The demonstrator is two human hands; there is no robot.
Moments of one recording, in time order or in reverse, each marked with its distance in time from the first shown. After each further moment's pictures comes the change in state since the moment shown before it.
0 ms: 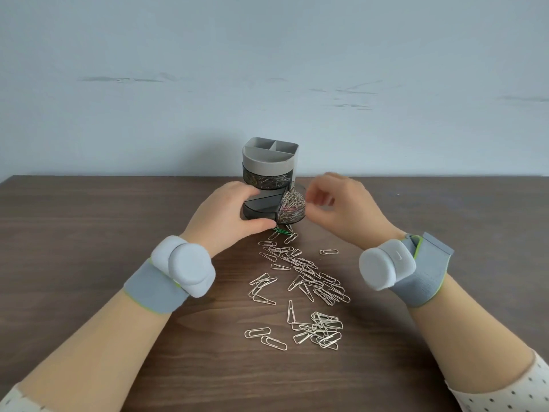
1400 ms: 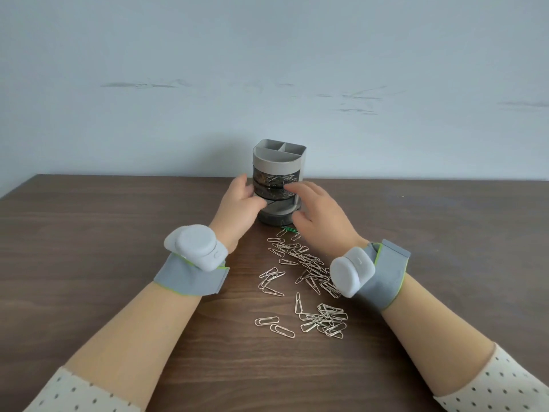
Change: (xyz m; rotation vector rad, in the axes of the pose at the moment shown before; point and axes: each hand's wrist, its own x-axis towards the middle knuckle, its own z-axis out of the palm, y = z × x) left_hand 0.000 0.024 0.003 -0.734 0.108 -0.375; right_hand 0.002 -0.016 0.041 -0.042 -0.034 0.027
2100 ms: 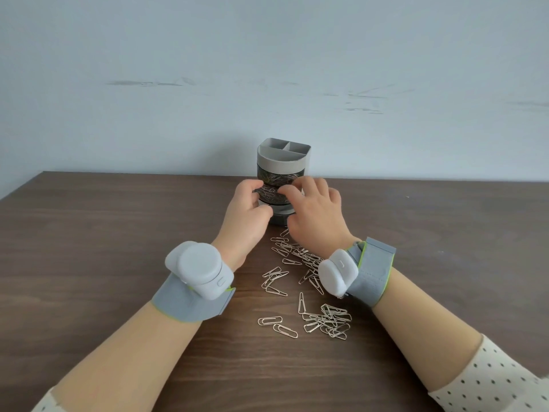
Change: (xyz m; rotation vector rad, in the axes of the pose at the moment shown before) left_hand -0.018 -0.002 0.007 -0.020 0.064 -0.014; right_hand 0.007 -0.007 0.015 -0.369 0.040 -0.007
